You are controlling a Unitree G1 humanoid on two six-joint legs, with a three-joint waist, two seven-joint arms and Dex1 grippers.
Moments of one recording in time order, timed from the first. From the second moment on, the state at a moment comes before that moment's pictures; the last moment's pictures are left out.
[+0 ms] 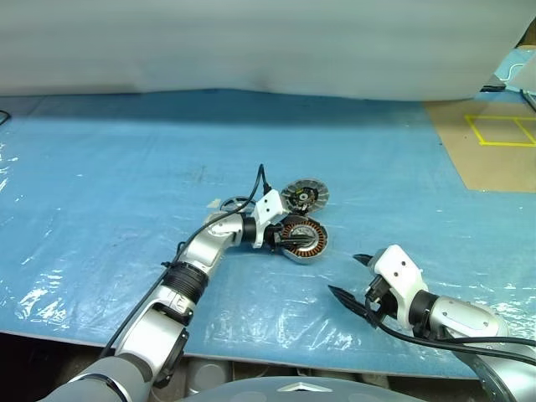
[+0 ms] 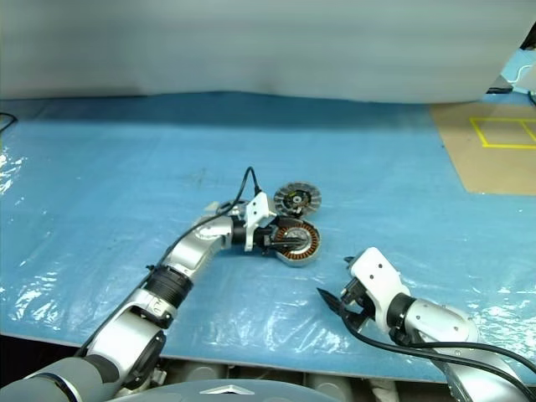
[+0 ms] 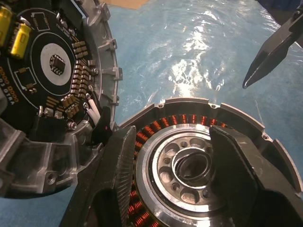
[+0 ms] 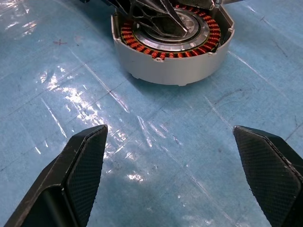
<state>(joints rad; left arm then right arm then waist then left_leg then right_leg) -0.57 0.11 -0.30 0.50 -0.13 0.03 -1.04 0.37 -0.72 -0.05 -0.79 0.32 0.69 0.55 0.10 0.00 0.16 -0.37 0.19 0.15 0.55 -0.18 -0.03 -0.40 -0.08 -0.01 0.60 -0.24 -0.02</state>
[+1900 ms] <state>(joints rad) -0.24 0.40 -0.08 -0.06 -0.45 0.29 -1.04 -0.26 -0.62 0.25 -0.27 0.27 0.55 0.84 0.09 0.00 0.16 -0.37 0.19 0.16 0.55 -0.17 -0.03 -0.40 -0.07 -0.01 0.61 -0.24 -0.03</state>
